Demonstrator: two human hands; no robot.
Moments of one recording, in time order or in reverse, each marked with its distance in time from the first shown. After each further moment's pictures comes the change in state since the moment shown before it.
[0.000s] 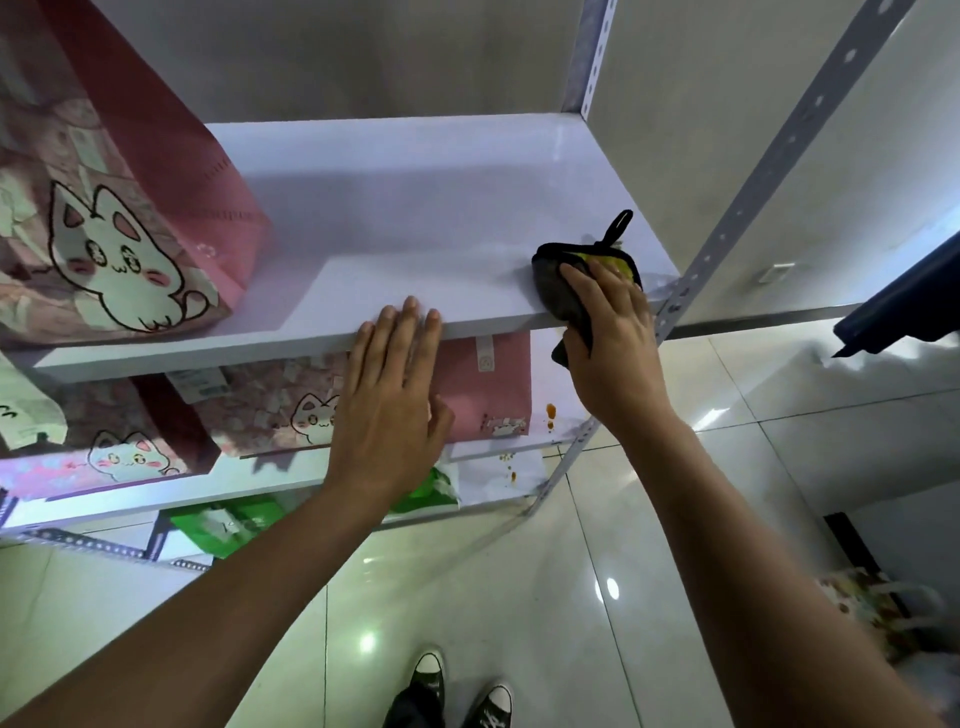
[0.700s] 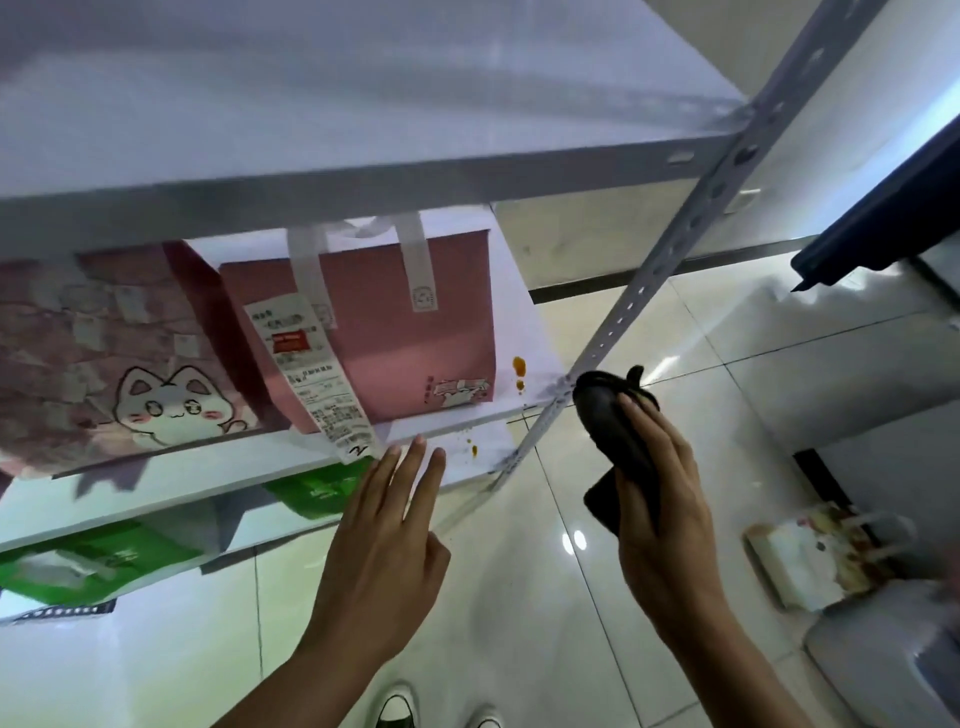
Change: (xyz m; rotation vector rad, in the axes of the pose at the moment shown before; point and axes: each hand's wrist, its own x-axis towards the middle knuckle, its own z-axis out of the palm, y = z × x) left_hand -0.098 0.029 0.207 -0.229 -0.319 0.085; right_hand -0.186 0.094 0.080 0.295 0.023 0.415
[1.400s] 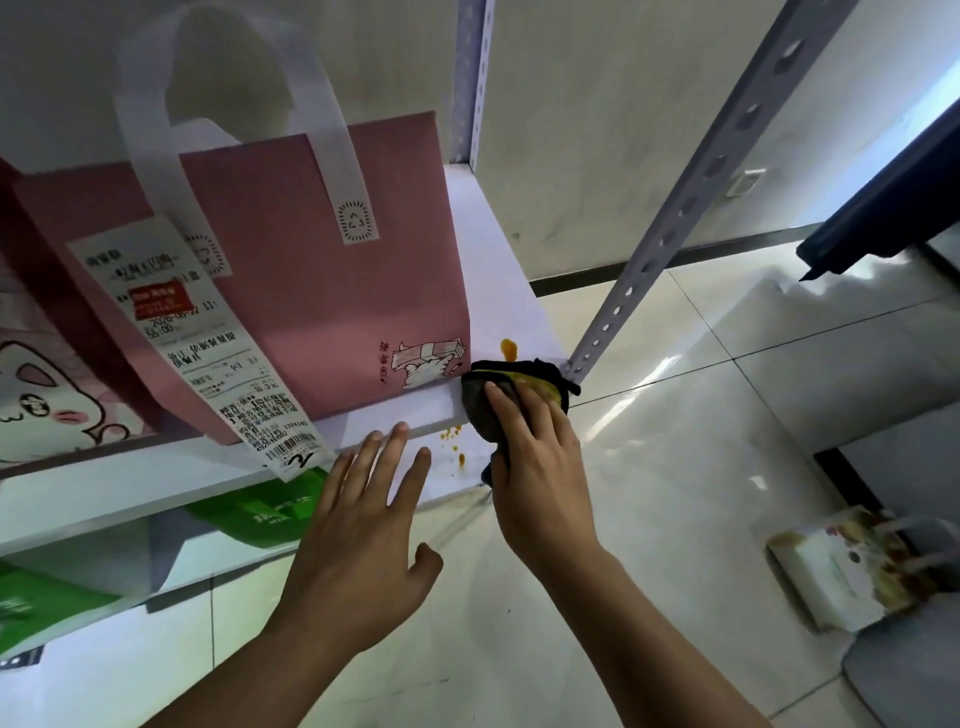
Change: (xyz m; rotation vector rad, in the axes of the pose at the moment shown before) left_hand 0.058 -0.029 0.093 0.160 -0.159 0.014; right_hand 0.046 0.081 0.137 -0.429 -0.204 -0.074
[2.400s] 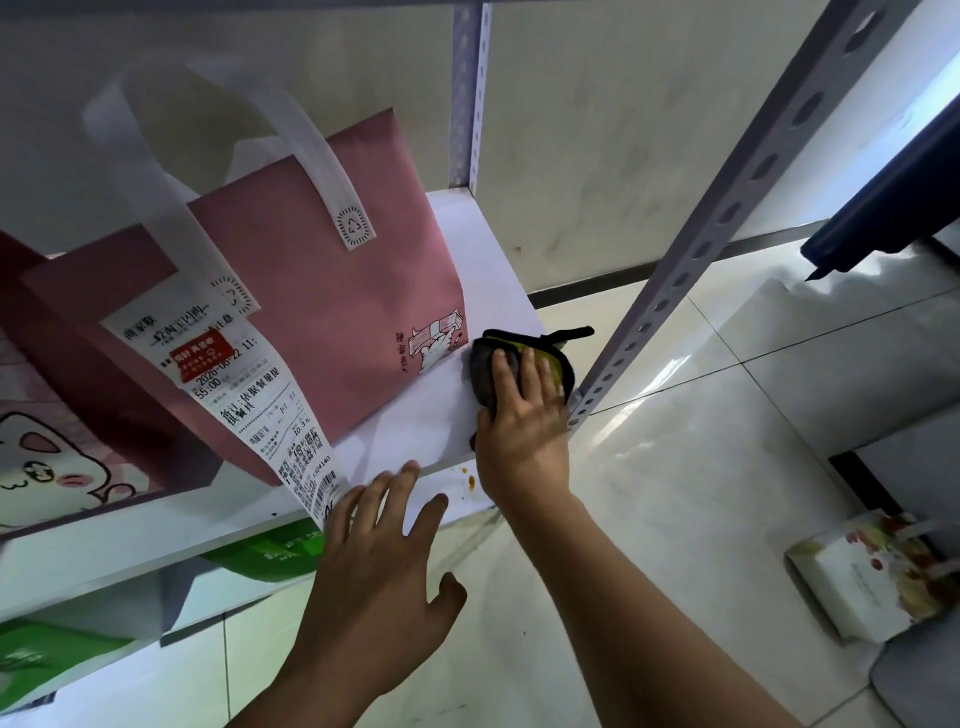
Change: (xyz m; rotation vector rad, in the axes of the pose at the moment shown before) left_hand 0.009 0.002 -0.018 -0.033 0.028 -0.009; right_hand 0.077 -0.015 0.021 -0.057 0.051 0.114
